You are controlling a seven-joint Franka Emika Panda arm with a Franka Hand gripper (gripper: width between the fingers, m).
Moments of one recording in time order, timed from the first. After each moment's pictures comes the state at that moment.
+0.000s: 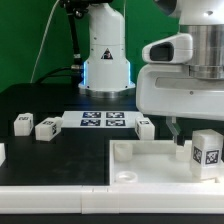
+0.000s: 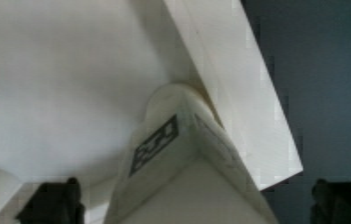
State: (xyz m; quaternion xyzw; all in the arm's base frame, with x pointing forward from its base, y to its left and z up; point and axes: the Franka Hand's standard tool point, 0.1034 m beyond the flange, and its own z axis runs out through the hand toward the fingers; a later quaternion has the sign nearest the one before) arm 0.640 0.122 0.077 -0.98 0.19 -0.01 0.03
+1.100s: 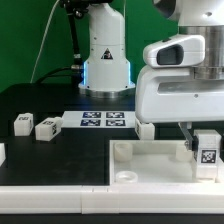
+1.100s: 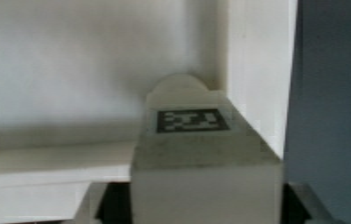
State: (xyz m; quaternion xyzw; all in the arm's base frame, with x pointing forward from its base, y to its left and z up) arm 0.642 0.121 0.075 -1.00 0.04 -0.02 0.03
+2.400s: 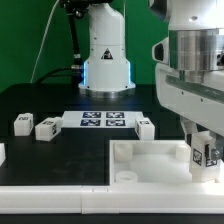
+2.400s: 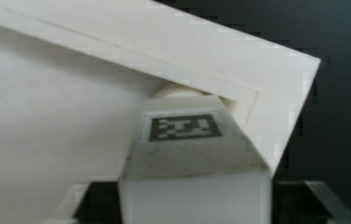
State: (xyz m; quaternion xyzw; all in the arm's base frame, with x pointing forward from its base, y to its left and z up) arm 0.641 0.115 0.072 -0.81 0.59 0.01 0.04
